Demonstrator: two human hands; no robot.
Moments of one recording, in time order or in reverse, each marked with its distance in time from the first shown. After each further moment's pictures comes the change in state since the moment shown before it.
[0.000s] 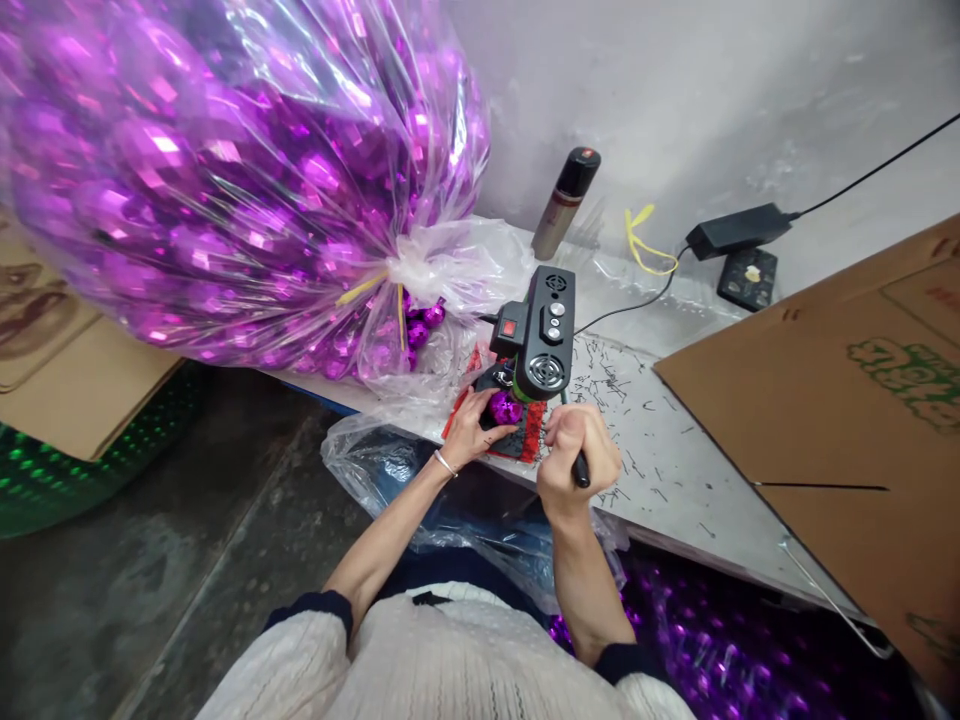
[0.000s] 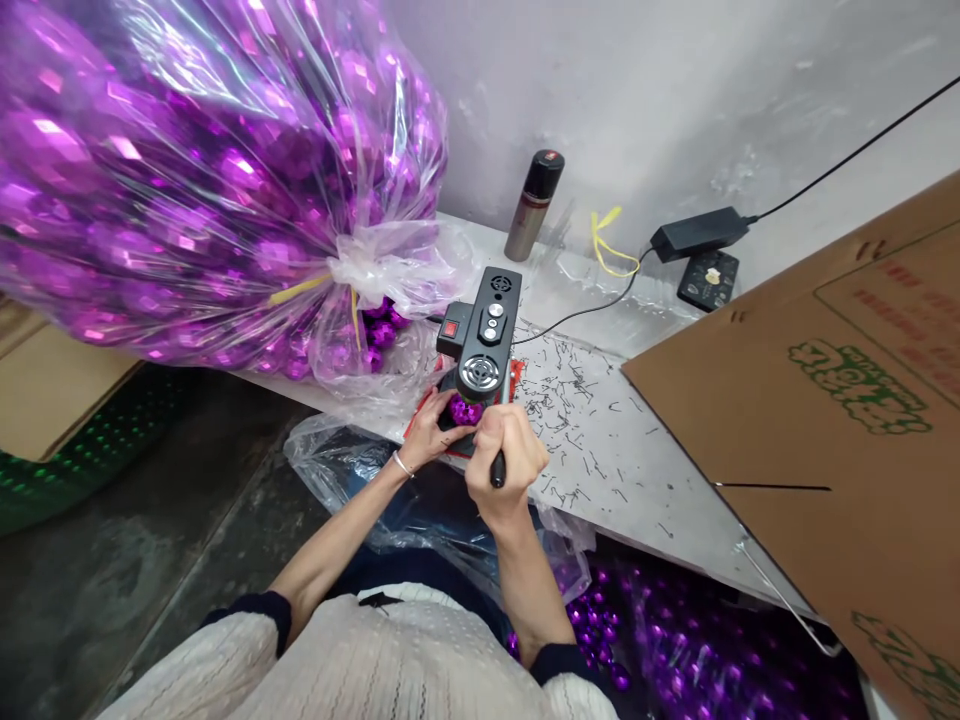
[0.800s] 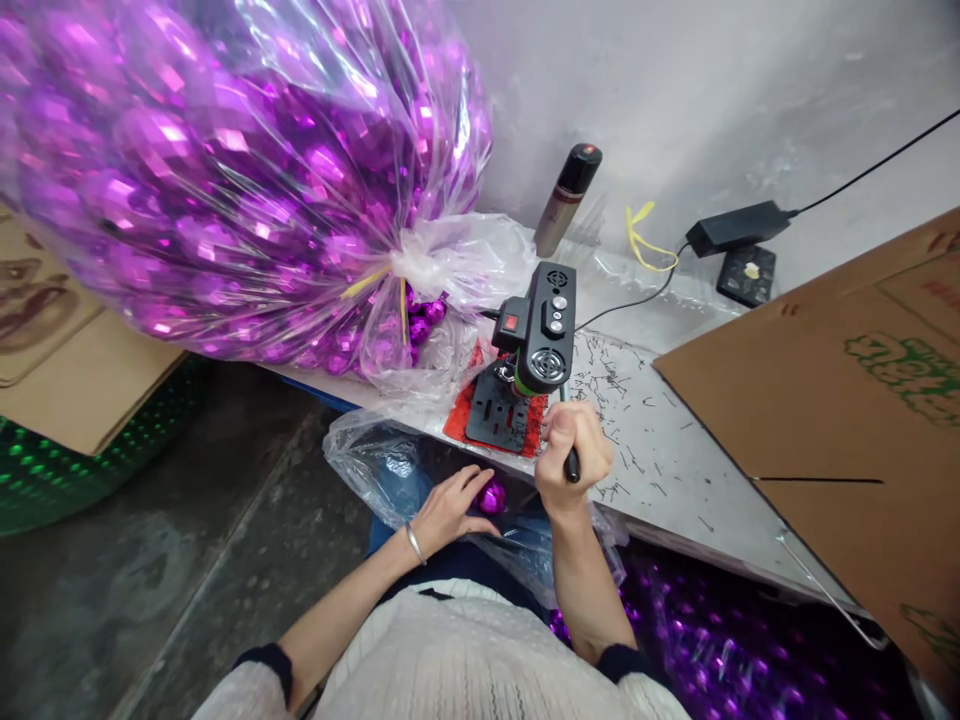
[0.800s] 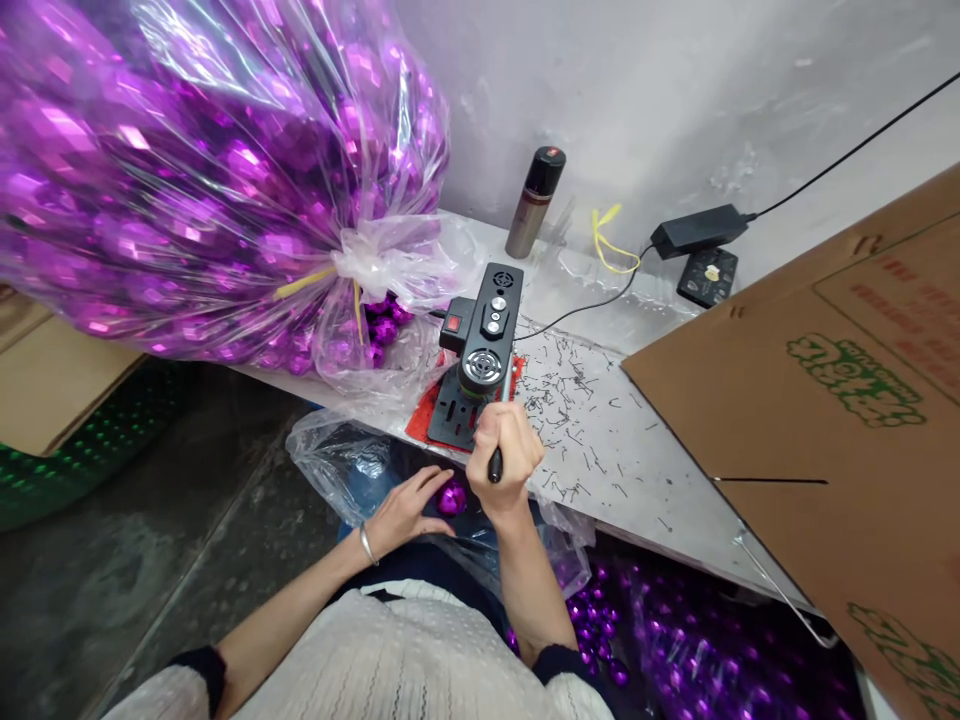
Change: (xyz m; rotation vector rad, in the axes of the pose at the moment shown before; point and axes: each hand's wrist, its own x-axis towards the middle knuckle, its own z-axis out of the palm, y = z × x) left_hand -0.115 0.042 -0.045 0.113 -0.239 0.161; right_hand -0.008 0.004 -0.004 -0.012 -0.060 -0.044
